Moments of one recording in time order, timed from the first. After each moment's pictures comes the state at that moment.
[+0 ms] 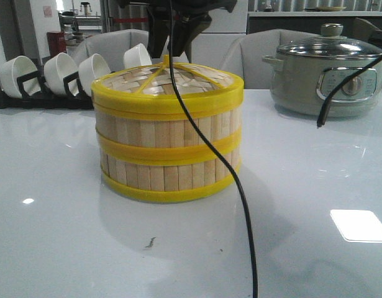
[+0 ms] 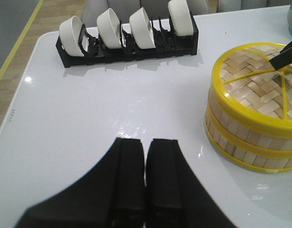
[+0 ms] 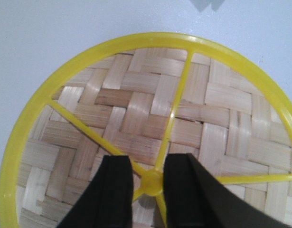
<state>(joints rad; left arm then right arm) -0.32 0.68 -0.94 0.23 0.81 -0.19 0.56 2.12 -2.13 0.04 0.97 0.06</state>
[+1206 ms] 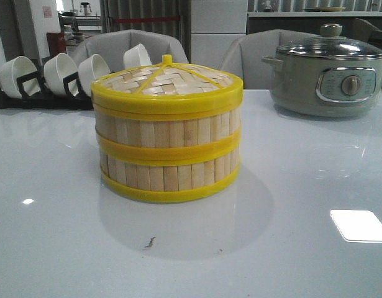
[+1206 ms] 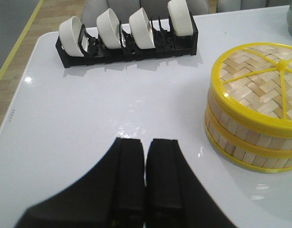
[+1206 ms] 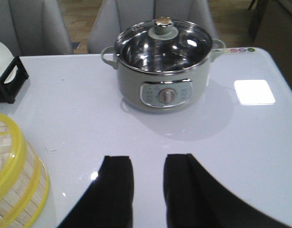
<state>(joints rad) -0.32 0.68 -0.94 0.23 0.81 -0.19 -0.07 0.87 -1.00 0.05 0.55 0.06</state>
